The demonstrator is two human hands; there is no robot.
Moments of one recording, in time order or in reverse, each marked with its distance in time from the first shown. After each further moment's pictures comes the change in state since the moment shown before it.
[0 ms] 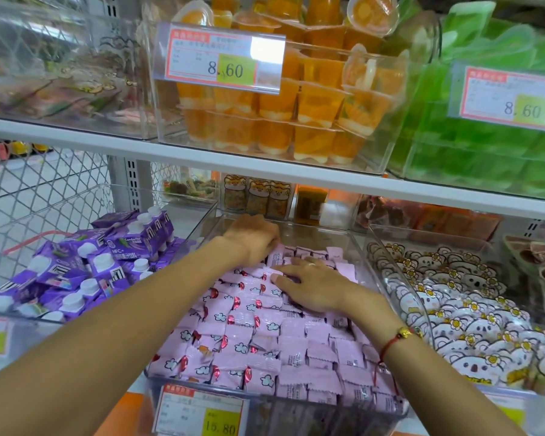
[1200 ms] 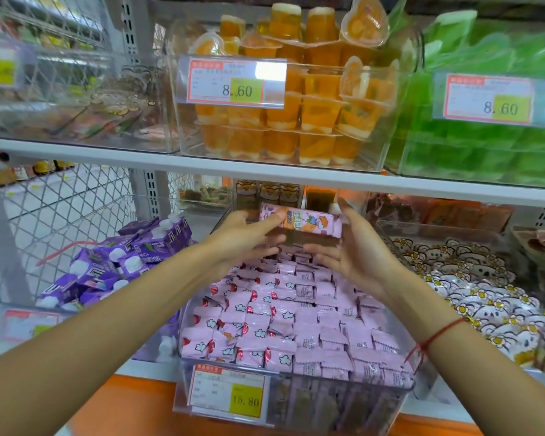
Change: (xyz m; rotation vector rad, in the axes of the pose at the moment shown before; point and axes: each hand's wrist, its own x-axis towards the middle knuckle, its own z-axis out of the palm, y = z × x) left_hand -0.082 0.020 -0.053 -1.588 0.079 -0.412; right_hand -0.043 -0.007 -0.037 1.668 0.219 -0.027
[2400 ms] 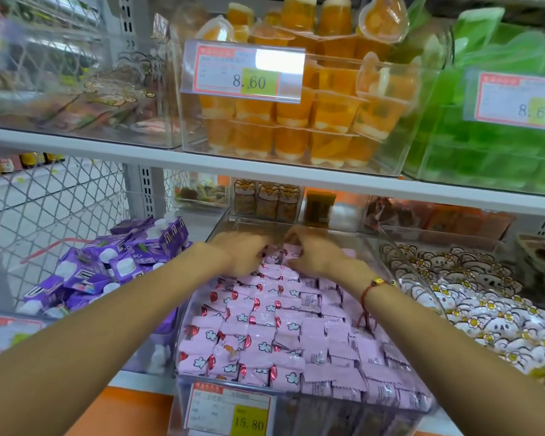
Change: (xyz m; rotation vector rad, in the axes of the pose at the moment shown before) left_hand 0.059 -0.025 -0.028 1.601 -0.235 0.242; right_hand 0.071 0.024 0.025 -1.642 -0.085 -0.198
